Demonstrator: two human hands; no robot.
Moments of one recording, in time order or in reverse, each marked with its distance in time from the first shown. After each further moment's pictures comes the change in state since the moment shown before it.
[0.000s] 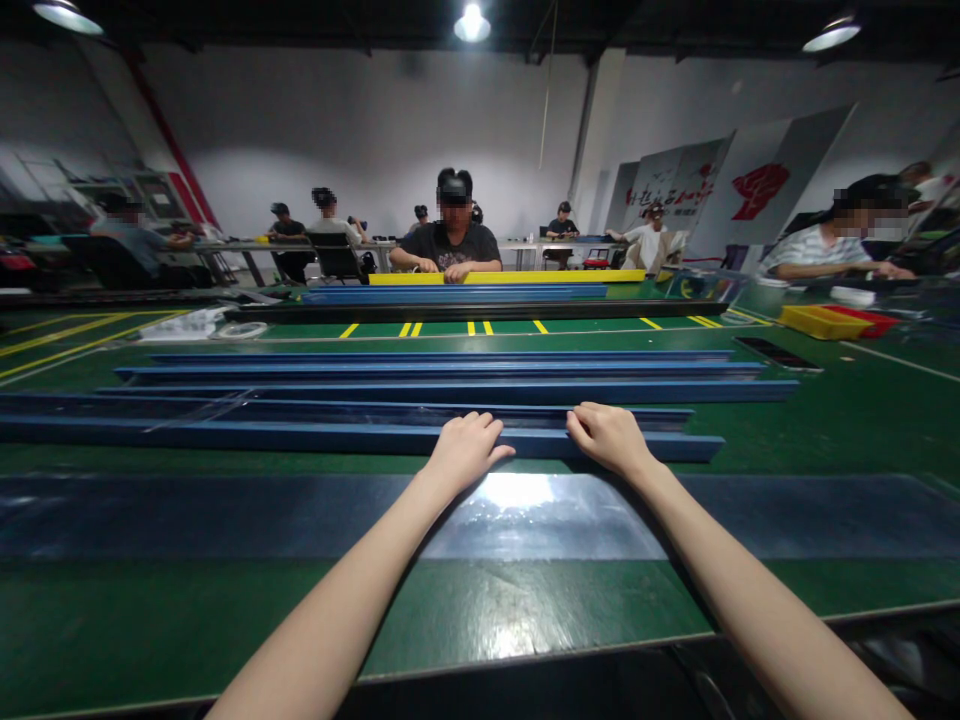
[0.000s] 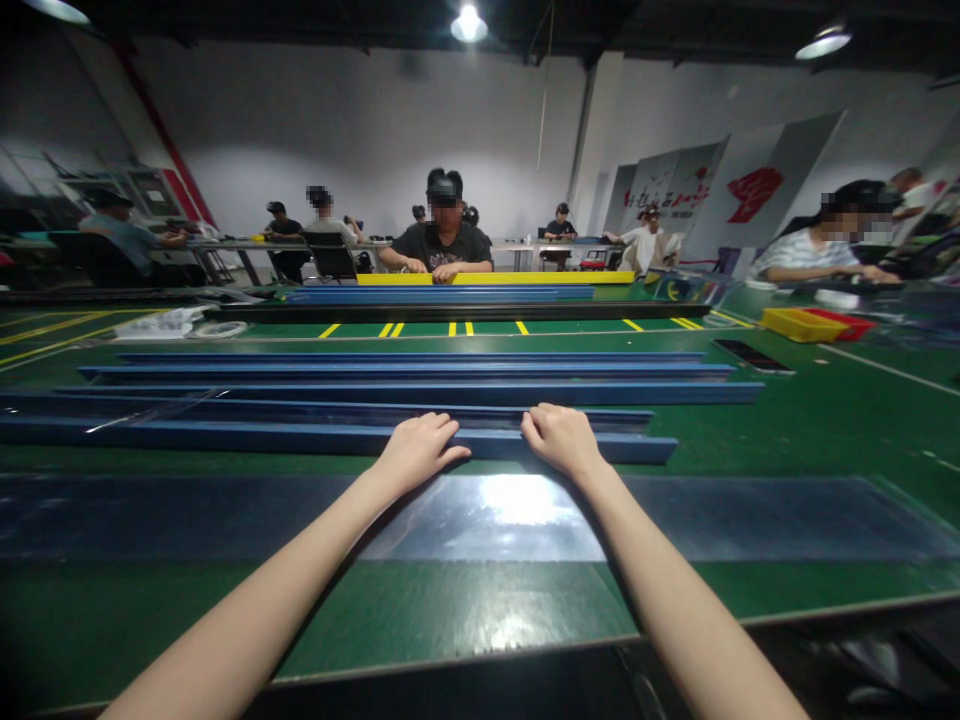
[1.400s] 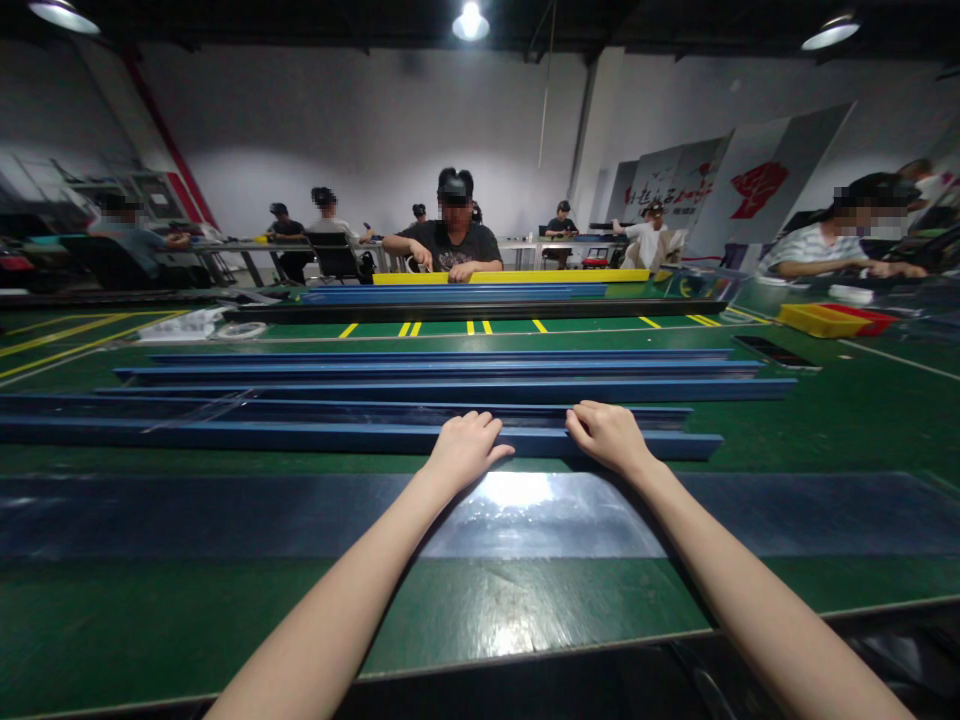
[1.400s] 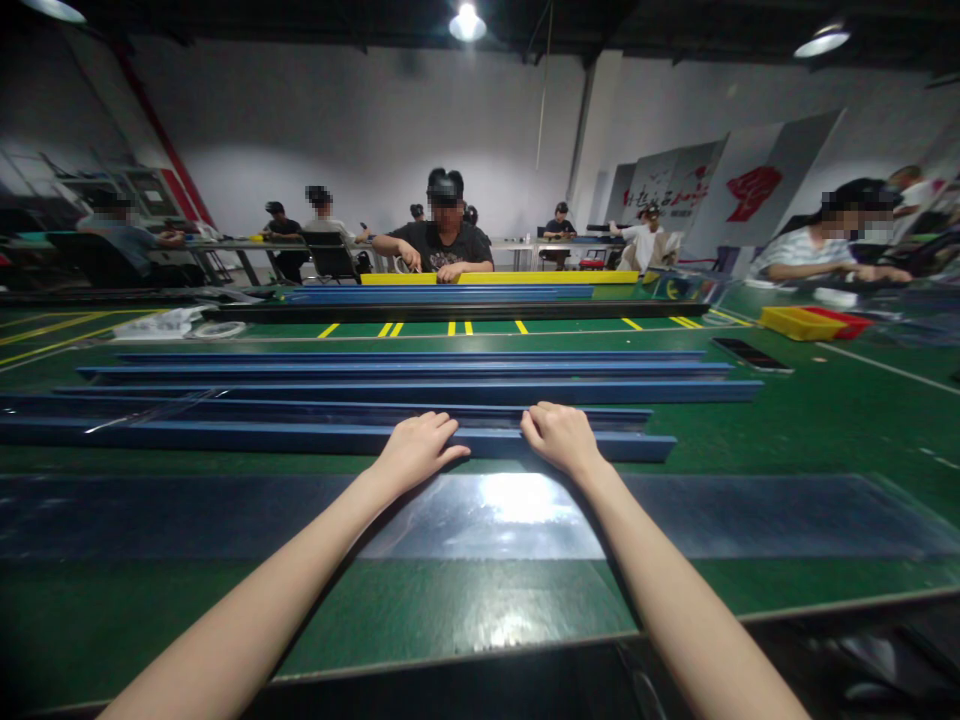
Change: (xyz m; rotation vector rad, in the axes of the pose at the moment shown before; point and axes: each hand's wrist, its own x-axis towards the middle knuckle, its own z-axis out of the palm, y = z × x) left_hand -0.001 0.001 -0.001 0.036 0.000 0.000; right_hand 0.000 0.002 0.003 0.011 0.035 -0.016
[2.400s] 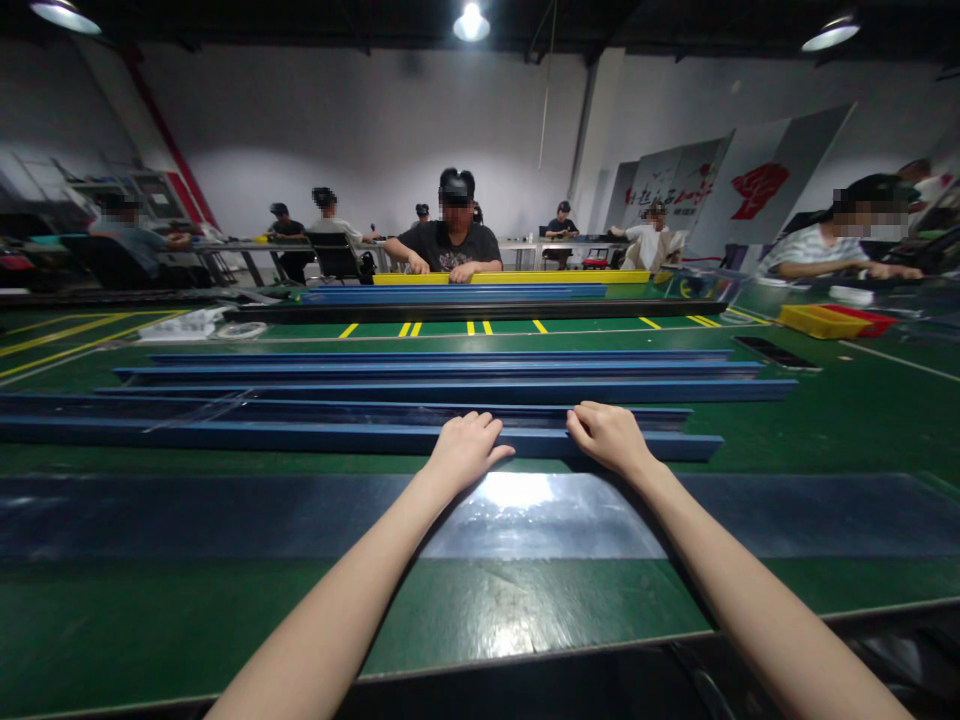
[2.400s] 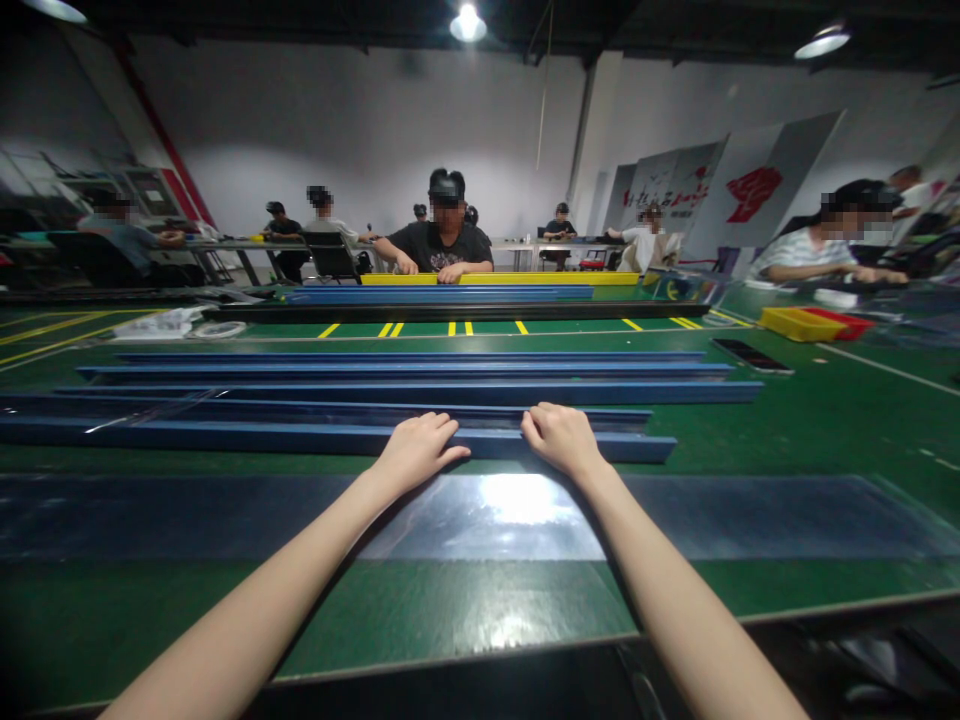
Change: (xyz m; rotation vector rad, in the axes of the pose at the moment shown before) left_hand 0.000 0.000 -0.001 -0.012 -0.001 -0.001; right_hand -0.001 0.000 0.000 0.013 0.004 -0.003
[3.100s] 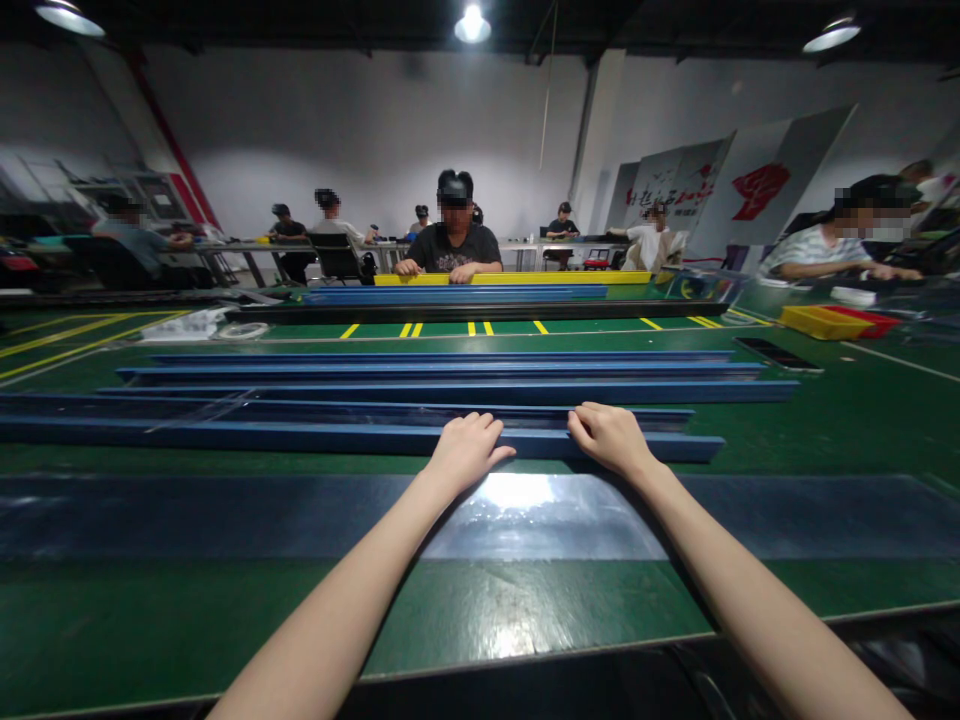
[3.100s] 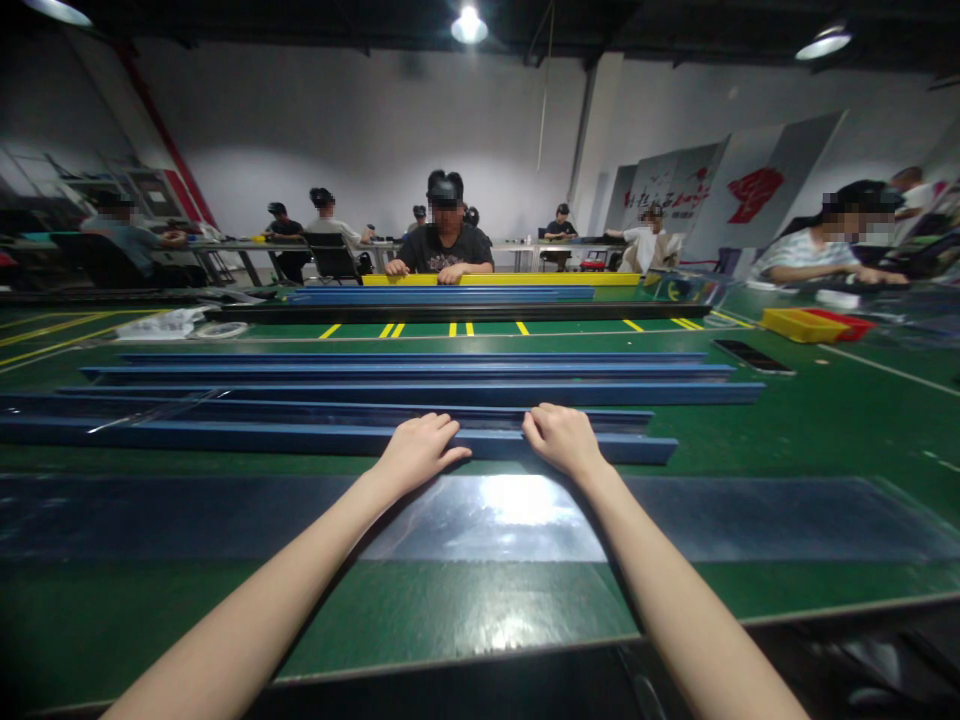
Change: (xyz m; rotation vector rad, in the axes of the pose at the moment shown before) left_hand -0.001 0.000 0.001 0.001 0.010 0.004; right_hand 0.000 0.000 0.000 -0.010 -0.009 0.003
